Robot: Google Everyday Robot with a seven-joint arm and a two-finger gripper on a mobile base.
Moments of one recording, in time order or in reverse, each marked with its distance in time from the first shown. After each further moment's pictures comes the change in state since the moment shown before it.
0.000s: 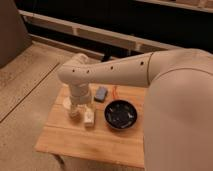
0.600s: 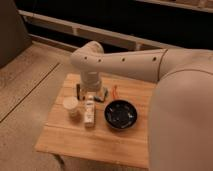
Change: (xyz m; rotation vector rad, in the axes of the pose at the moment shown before) arm -0.062 -0.073 -0.033 -0.015 -0.061 0.168
